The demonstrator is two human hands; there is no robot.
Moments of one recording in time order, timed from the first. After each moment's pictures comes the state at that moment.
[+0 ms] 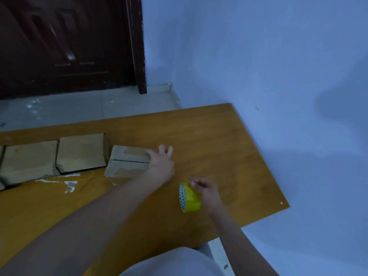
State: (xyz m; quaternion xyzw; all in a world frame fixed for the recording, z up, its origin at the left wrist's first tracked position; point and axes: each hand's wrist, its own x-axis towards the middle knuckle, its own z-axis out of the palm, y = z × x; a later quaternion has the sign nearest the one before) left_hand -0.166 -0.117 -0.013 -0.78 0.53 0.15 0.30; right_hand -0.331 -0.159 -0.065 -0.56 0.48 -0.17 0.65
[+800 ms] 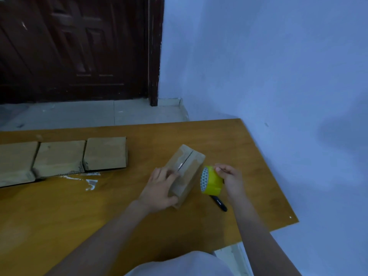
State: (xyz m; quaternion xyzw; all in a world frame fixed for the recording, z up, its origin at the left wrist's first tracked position) left_hand -0.151 -0.004 -0.052 -0.77 0.59 0.16 -0.20; right_hand -0.309 -0.180 -0.002 -0.58 0.49 -0.25 0.60
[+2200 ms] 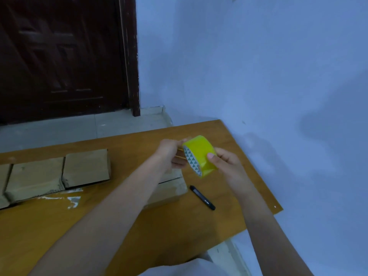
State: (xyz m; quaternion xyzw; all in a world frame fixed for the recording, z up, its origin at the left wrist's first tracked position) left_hand -0.165 -0.109 0.084 -0.67 0.12 0.51 -0.53; right_hand -0.330 -0.152 0.108 -0.70 0.26 -0.25 0.61
